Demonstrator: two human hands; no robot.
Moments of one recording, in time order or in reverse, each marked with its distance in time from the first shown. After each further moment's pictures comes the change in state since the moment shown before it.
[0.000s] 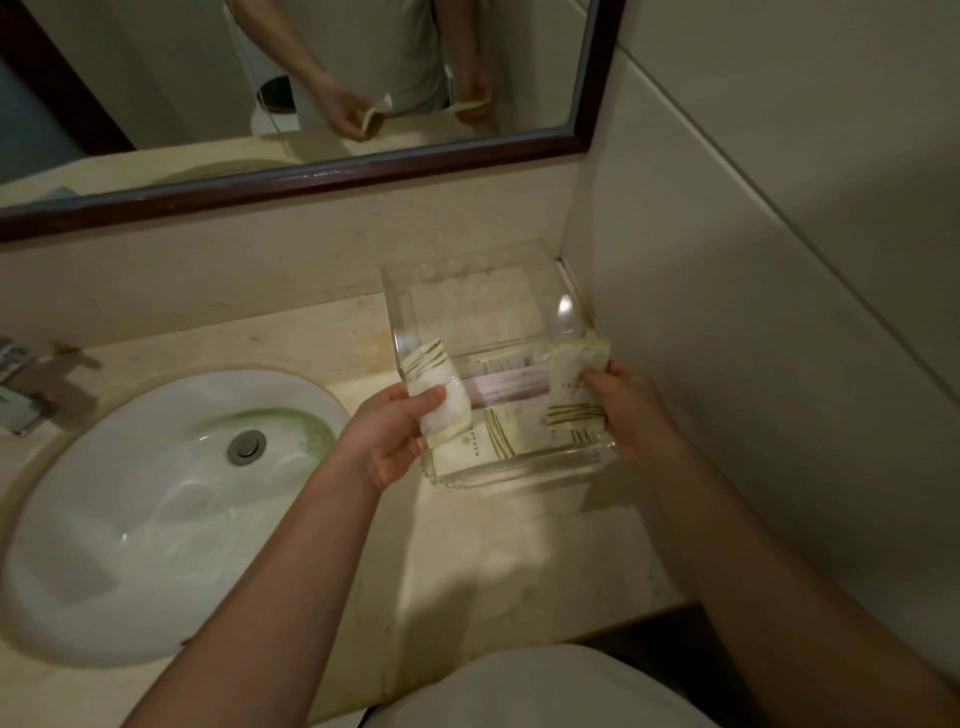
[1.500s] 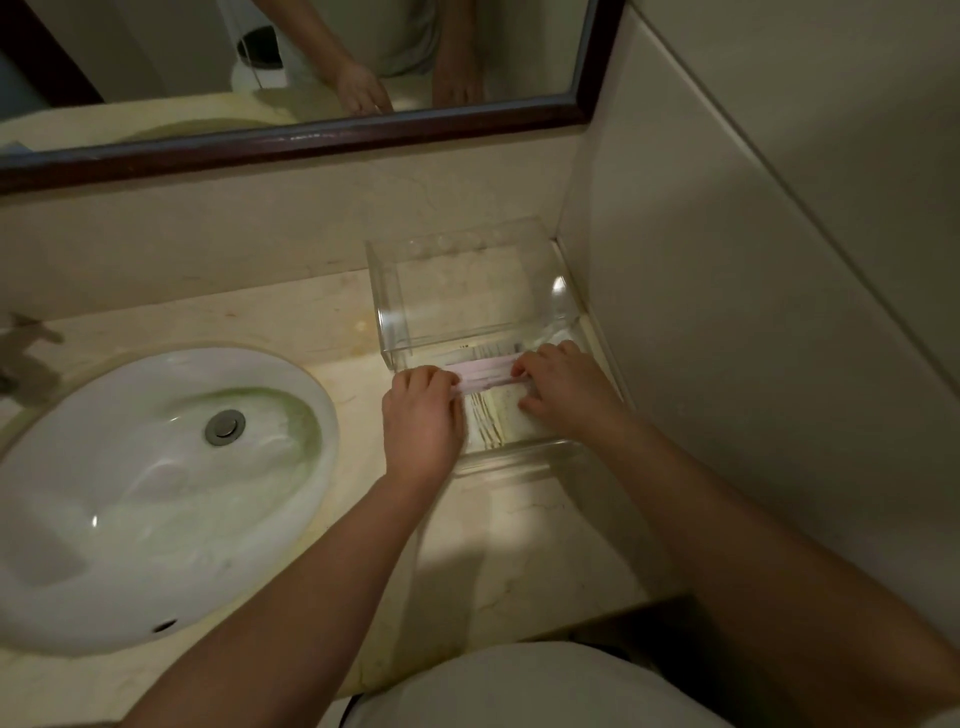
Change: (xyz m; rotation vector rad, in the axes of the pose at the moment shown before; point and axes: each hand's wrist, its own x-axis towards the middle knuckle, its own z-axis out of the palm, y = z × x) left_hand 0.033 -0.058 0.024 1.484 0.388 0.861; right_hand 0.019 0.001 0.028 -1.530 -0.240 -0.564
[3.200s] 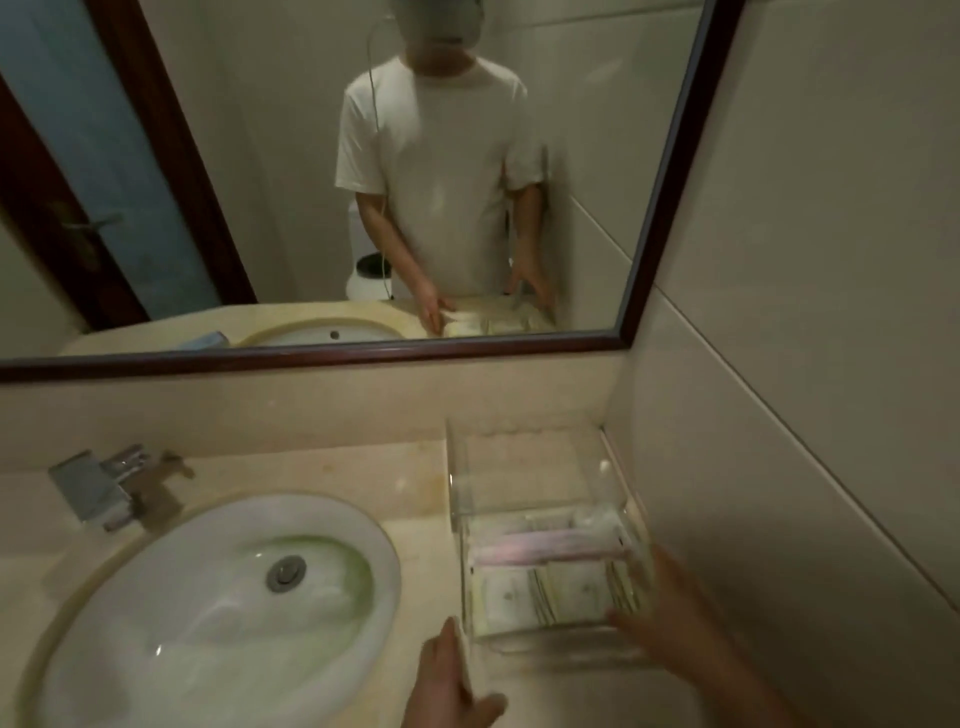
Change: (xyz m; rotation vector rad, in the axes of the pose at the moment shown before) left_hand -0.115 -0.029 0.025 -0.493 -0.319 -0.205; right_hand -0.072 -0.004 -0.034 0.545 0.131 0.274
